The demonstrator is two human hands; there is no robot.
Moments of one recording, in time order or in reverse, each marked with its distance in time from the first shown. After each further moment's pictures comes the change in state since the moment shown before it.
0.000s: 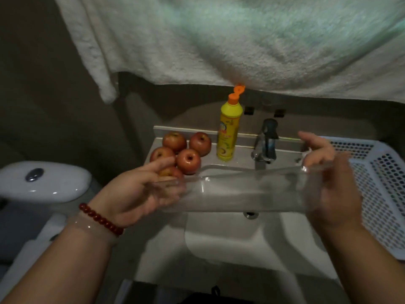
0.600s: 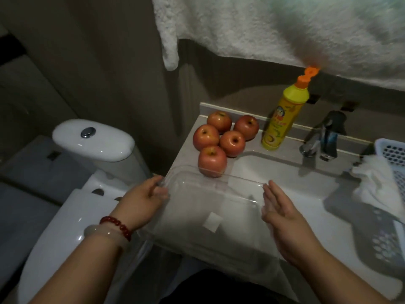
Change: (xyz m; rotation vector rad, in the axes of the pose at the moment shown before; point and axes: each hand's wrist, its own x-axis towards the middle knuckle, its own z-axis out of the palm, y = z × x) left_hand -0.039 -0.078 -0.103 0.871 0.565 -0.049; right_hand -0.037 0.137 0.055 -0.226 -0.329 0.455
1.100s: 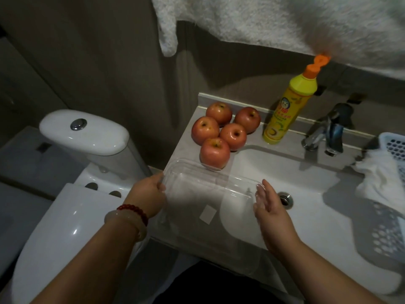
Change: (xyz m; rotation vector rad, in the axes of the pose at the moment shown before) left_hand 0.042 -0.011 0.026 0.229 0.074 -0.026; right_hand 0.028 0.033 0.019 -0.173 0.111 0.046
